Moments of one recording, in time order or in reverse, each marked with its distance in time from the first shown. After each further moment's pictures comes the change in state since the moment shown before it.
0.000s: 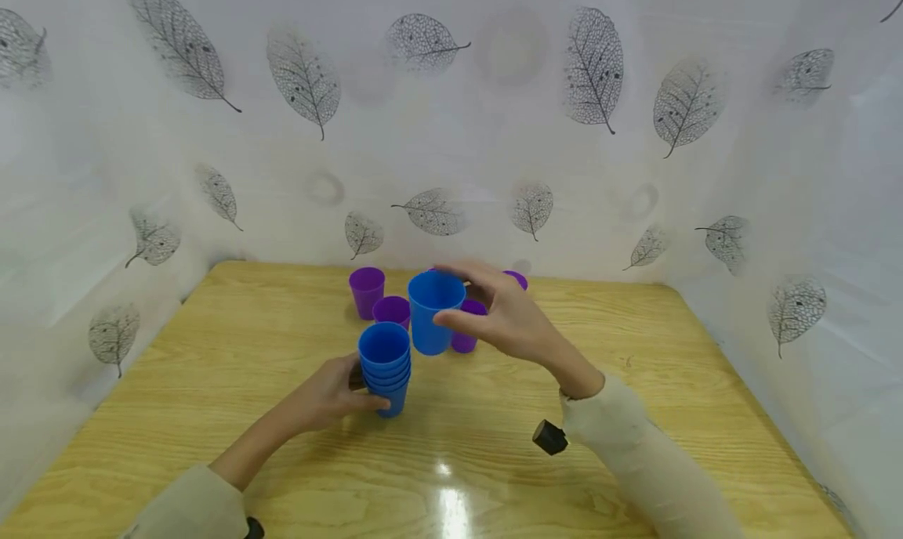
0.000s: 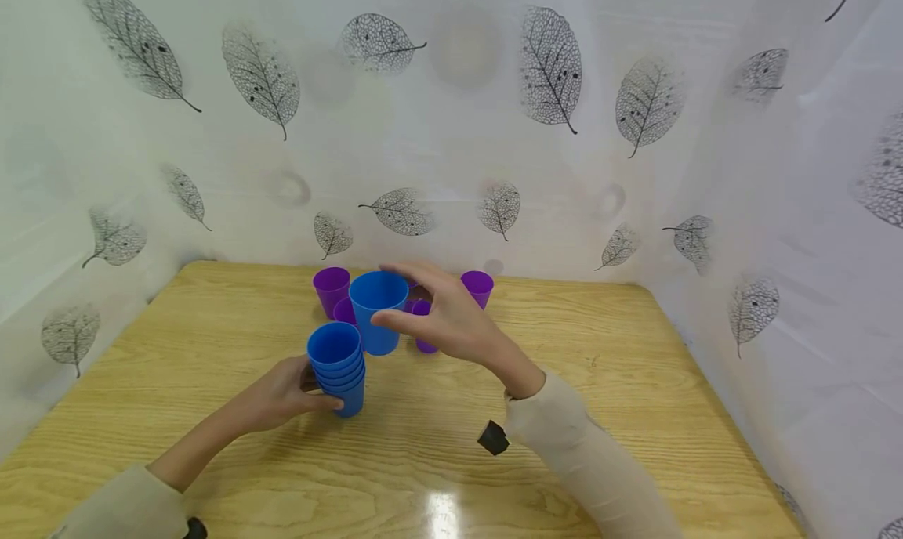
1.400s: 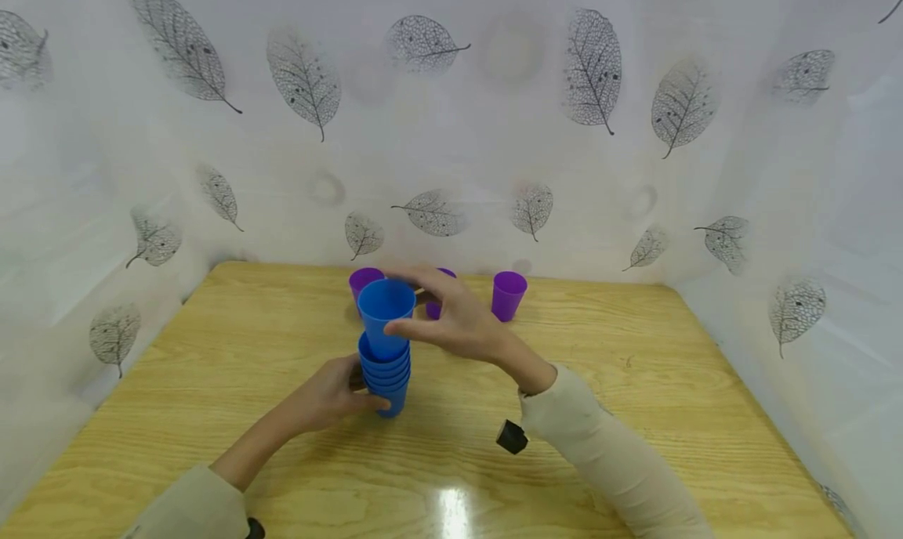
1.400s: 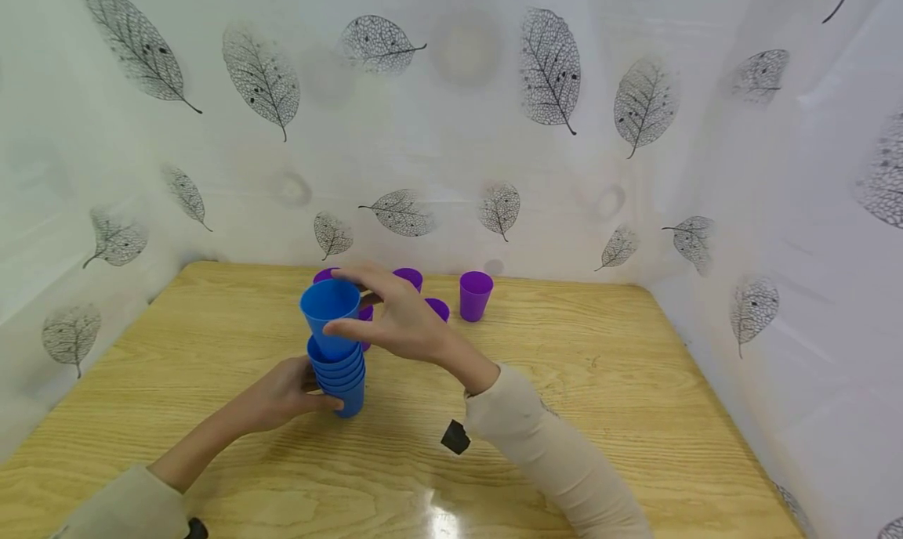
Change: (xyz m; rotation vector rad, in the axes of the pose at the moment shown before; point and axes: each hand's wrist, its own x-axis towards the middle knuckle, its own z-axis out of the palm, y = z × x) left_hand 0.001 0.003 0.001 0.004 -0.001 -0.035; right_hand 0.029 0.006 0.040 -0.057 -0.072 -0.060
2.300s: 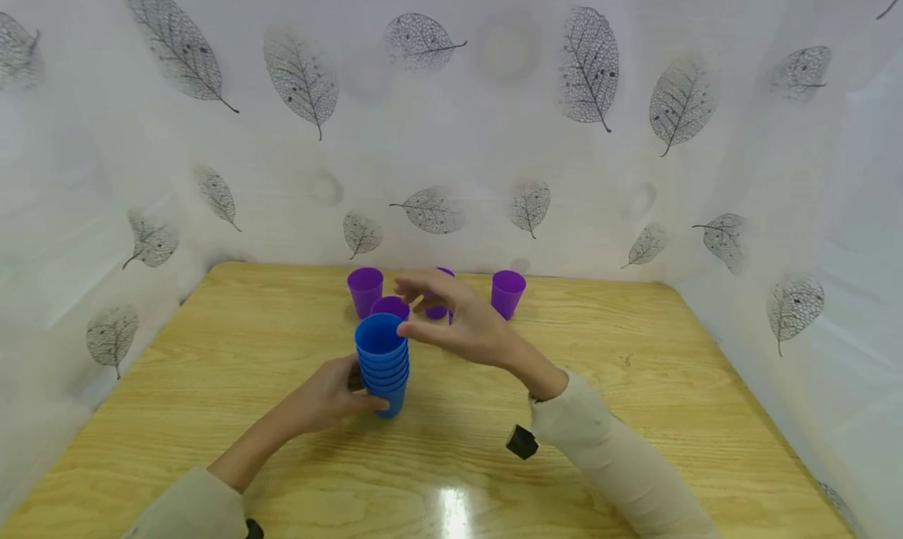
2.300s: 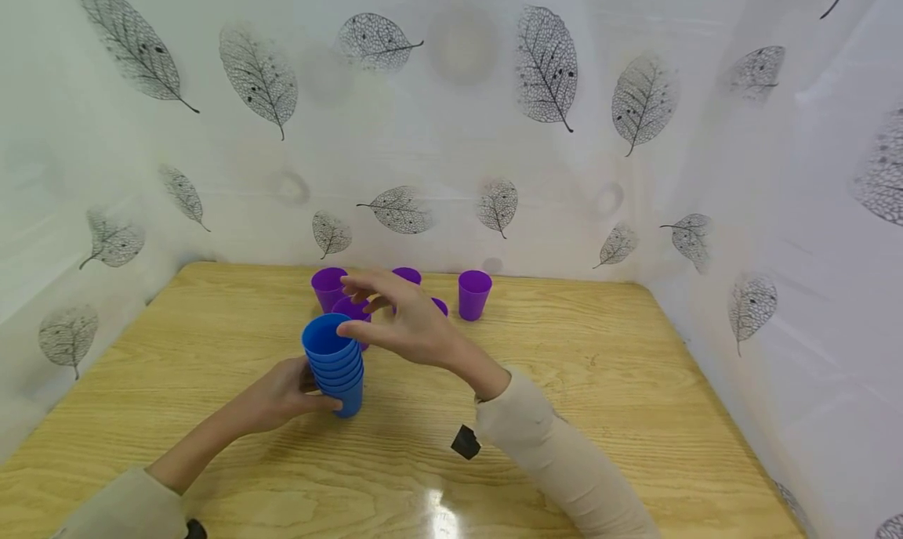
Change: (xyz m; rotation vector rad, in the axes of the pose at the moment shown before) left_hand -0.003 0.000 0.007 0.005 0.022 0.028; right_hand -0.016 0.003 -0.005 0.048 0.027 -0.054
